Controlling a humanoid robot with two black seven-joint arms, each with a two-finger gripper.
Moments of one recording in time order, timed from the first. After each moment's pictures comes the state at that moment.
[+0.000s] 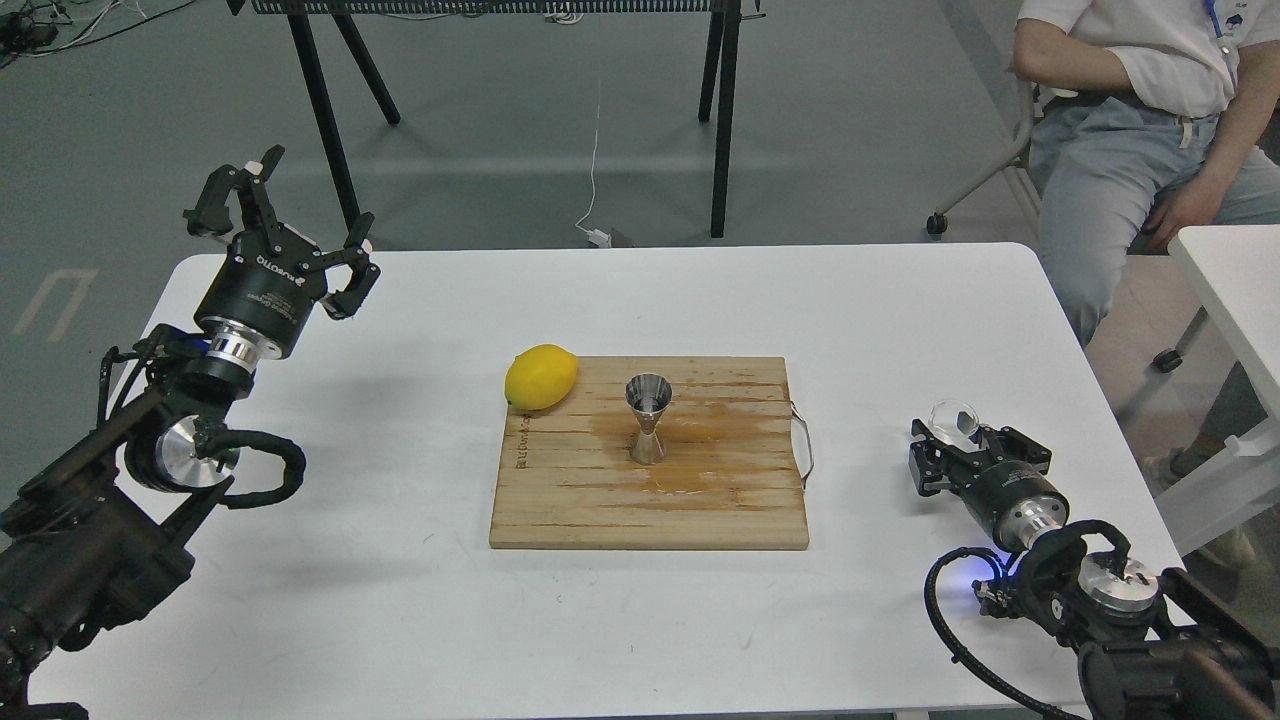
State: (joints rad) left arm -0.52 0.38 -0.92 -0.86 0.14 -0.41 -0.43; right arm 0.28 -0.19 1.12 0.68 0.60 0.23 -0.16
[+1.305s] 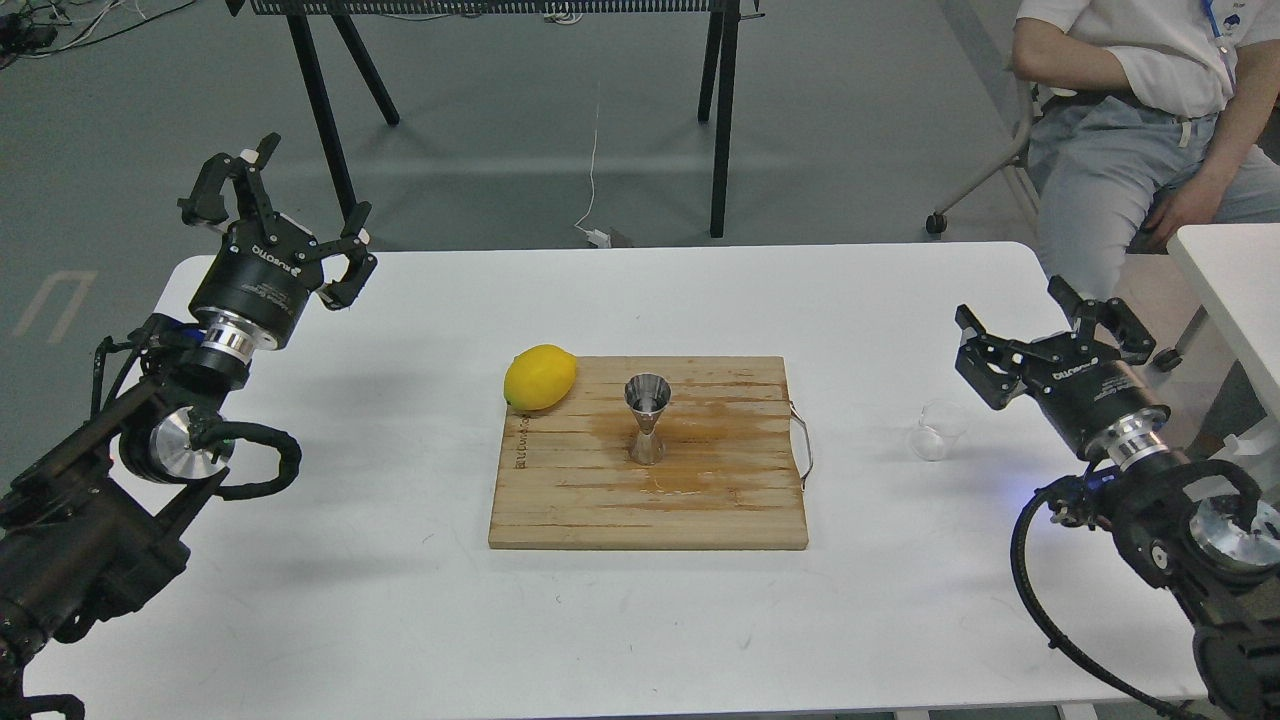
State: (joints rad) left arm -0.54 0.39 -0.93 -0.86 0.14 -0.41 -0.43; right arm 0.23 -0.44 1.25 1.16 0.50 0.28 -0.15
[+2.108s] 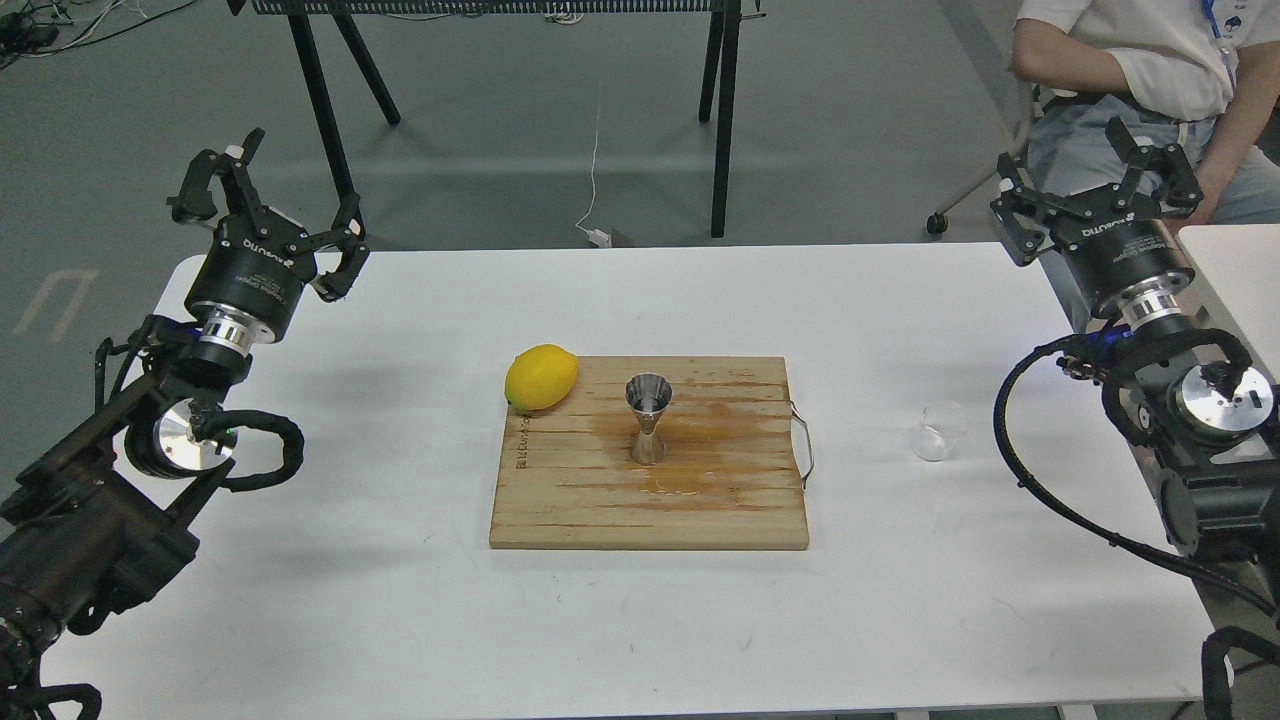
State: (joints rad) left arm -0.55 0.36 -0.94 -0.82 0.09 -0.41 -0.43; right arm 0.58 -0.33 1.26 0.76 0.42 0.49 -0.14
